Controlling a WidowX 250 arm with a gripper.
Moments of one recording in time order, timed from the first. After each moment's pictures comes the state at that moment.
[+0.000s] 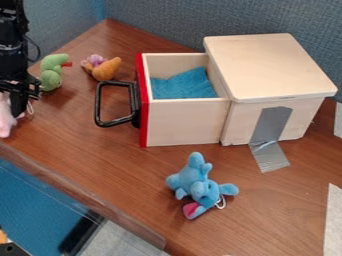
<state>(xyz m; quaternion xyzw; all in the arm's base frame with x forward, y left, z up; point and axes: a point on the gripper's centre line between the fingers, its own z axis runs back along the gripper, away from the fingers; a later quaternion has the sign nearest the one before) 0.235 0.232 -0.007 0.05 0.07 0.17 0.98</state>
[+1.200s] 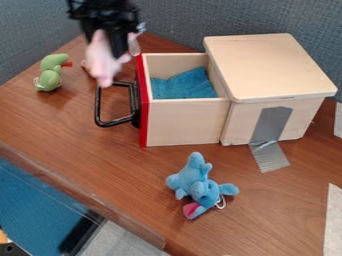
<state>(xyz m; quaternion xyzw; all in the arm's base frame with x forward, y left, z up) 0.308 0.069 0.132 -0.05 -0.10 0.01 0.99</state>
